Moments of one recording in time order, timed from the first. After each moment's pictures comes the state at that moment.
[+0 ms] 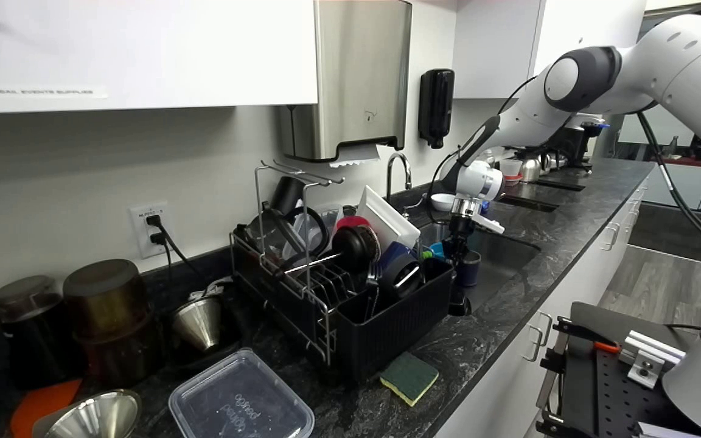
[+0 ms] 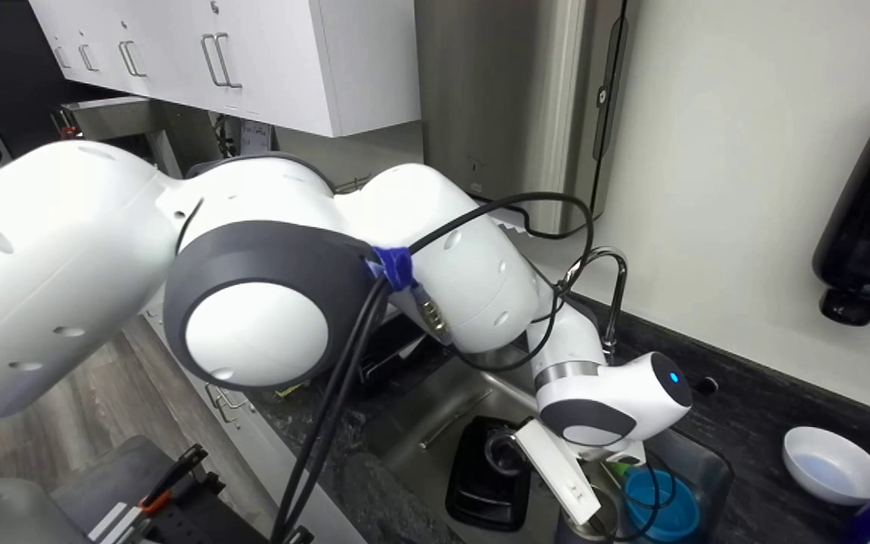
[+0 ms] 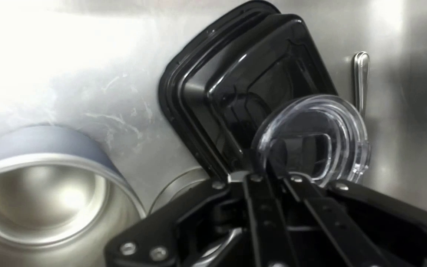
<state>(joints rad) -0.77 0.99 0.06 -1.51 0.37 2.15 -0.69</state>
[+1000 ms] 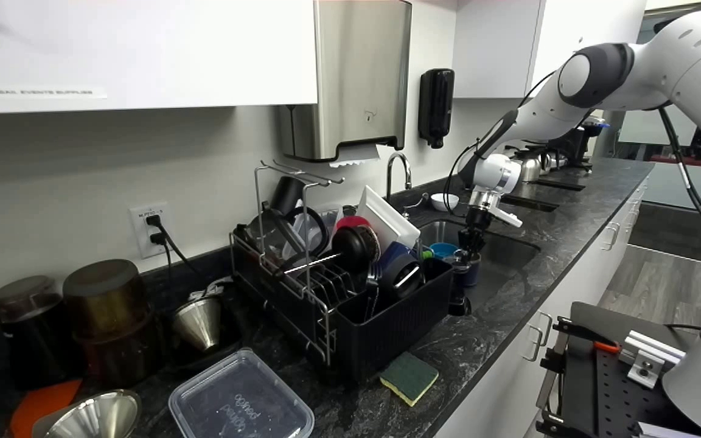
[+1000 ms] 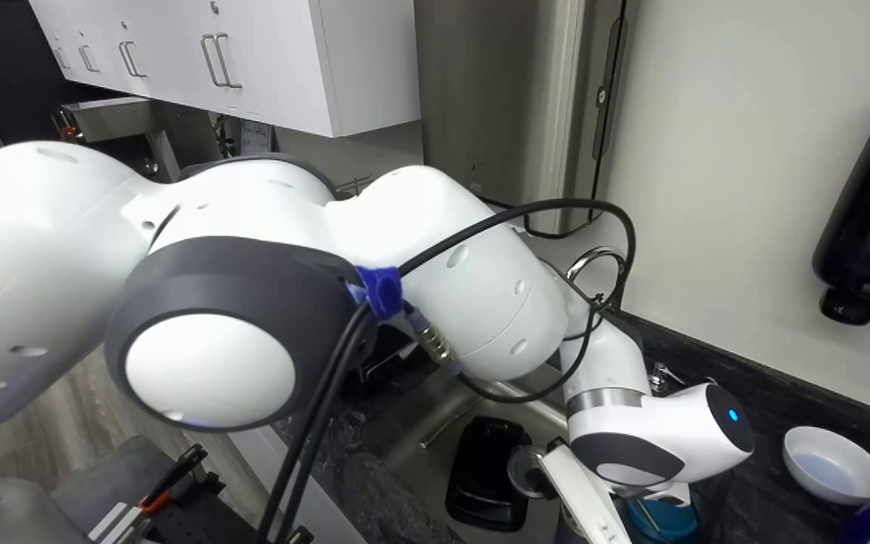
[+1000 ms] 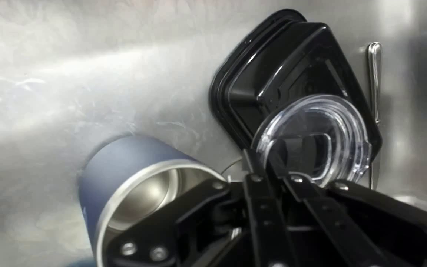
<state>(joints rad) -0.87 0.97 0.05 -1.50 0.37 2.12 -0.69</state>
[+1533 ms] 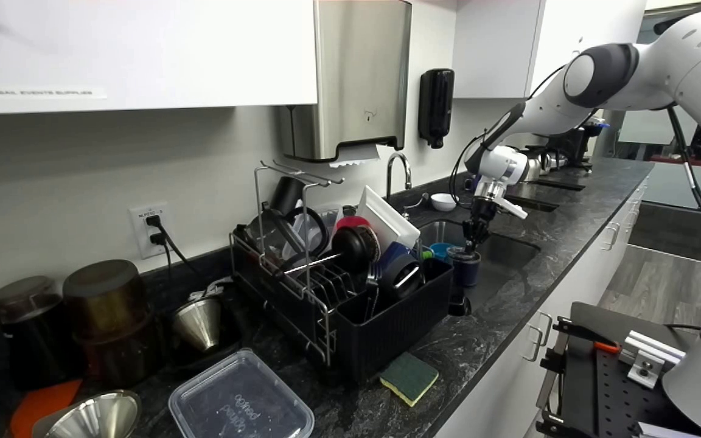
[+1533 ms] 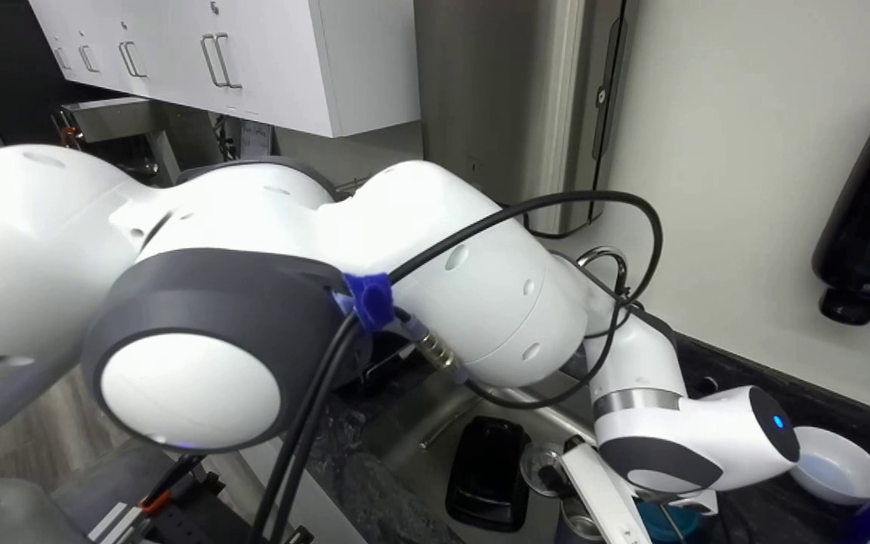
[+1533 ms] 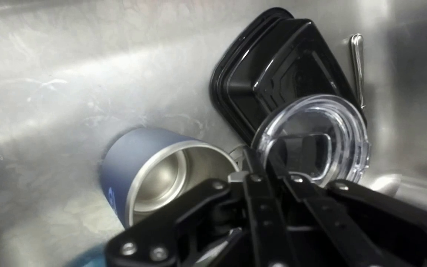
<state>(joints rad) -0.91 0.97 0.05 -1.42 0.37 2.02 -0.66</state>
